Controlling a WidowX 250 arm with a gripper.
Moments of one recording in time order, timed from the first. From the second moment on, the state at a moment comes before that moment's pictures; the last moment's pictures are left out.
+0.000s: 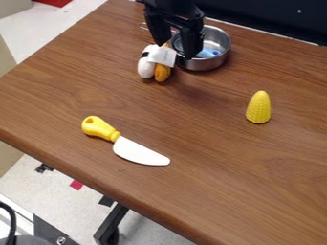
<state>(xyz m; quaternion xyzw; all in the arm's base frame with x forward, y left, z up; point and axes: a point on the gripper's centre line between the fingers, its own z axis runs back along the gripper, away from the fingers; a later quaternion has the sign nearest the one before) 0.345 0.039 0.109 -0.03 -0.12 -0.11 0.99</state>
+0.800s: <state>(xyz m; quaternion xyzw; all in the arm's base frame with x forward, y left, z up) 0.370 0.041 0.110 -0.06 -0.10 0.14 0.98</state>
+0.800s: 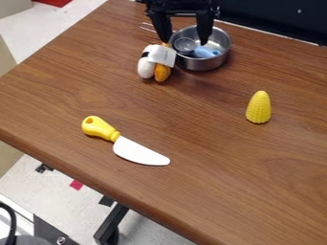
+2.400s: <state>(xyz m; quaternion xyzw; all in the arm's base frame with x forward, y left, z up) 0.372 0.053 0.069 -0.02 -0.05 0.72 0.70</state>
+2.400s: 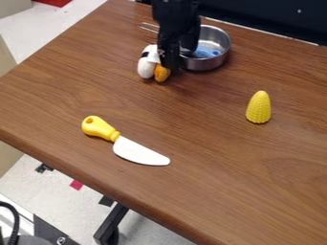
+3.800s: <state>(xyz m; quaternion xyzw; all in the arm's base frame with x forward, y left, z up) 0.376 0.024 0.044 -0.02 -0.05 0.69 0.72</state>
